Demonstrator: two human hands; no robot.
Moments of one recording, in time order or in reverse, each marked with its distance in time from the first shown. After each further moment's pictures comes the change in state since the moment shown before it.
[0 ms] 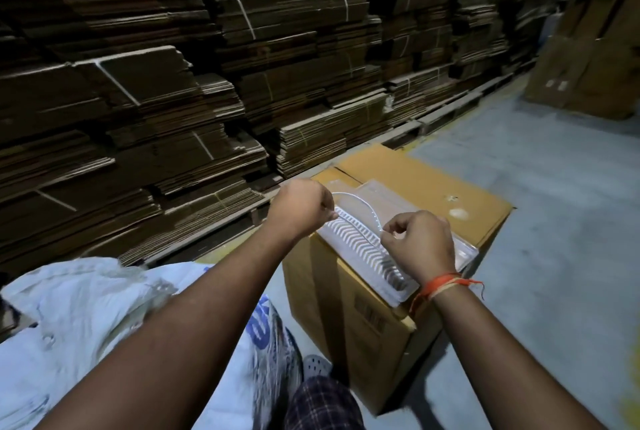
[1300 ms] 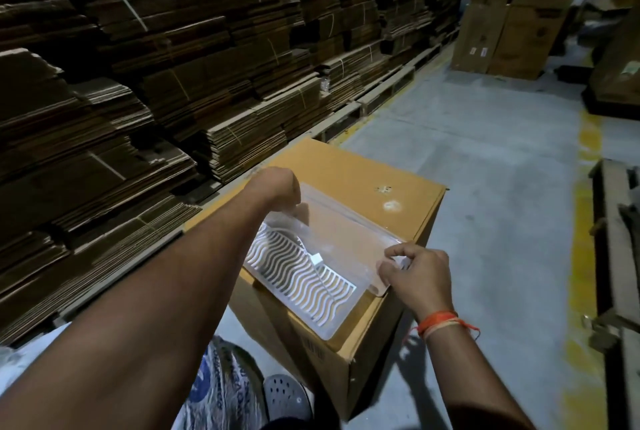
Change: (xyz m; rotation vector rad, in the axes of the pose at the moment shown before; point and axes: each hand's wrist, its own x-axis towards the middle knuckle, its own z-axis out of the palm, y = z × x) left_hand 0.142 0.065 0.058 0.197 -0.472 -0.059; right_hand 0.003 0.124 -0.002 0.253 0.033 0.476
